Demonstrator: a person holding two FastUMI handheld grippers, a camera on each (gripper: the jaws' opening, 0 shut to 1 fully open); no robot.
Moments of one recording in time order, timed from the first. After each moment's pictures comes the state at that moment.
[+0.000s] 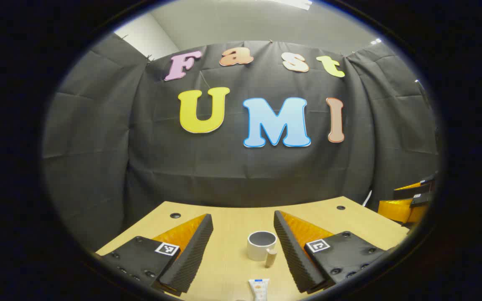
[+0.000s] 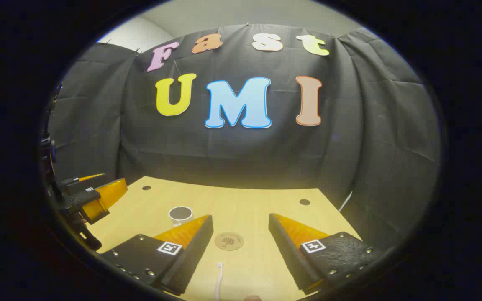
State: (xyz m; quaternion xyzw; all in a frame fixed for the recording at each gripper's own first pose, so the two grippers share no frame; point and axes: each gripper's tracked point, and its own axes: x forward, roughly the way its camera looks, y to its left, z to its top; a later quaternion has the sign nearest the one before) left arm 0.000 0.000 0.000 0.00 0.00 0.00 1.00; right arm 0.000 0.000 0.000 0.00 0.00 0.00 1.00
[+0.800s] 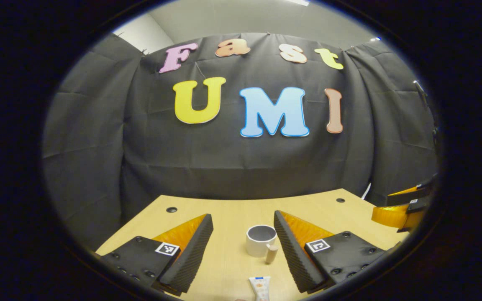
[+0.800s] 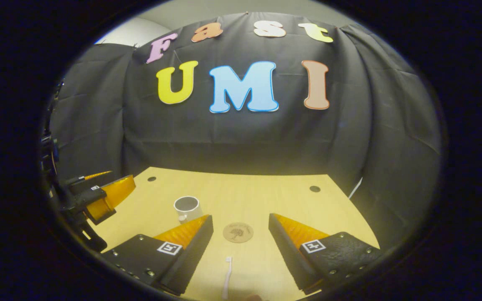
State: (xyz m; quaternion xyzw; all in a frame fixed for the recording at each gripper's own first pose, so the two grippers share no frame) left arm -0.003 -0.003 -0.018 -0.01 0.04 -0.02 1.00; right arm 0.018 0.017 -0.035 0.01 0.07 0.02 1.00
